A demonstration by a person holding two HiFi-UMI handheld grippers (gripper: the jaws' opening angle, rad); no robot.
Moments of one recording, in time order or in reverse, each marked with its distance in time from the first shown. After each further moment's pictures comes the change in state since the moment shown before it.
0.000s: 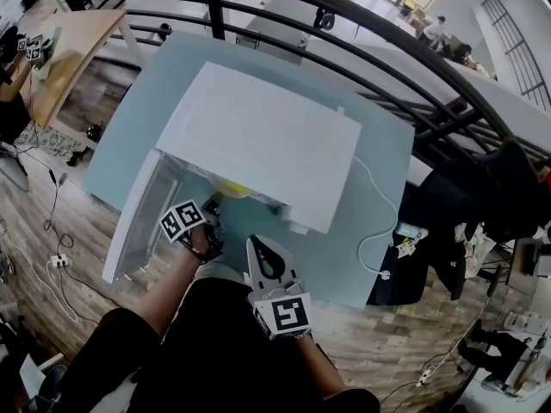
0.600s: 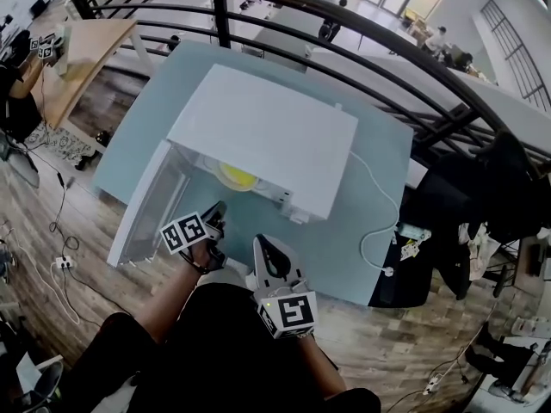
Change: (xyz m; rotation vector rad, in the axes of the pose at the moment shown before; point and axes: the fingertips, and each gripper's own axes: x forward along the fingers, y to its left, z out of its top) left arm -0.060 -0.037 -0.030 0.162 -0.015 -0.109; right arm -0.039 0.013 -0.004 0.028 -0.049 -0.012
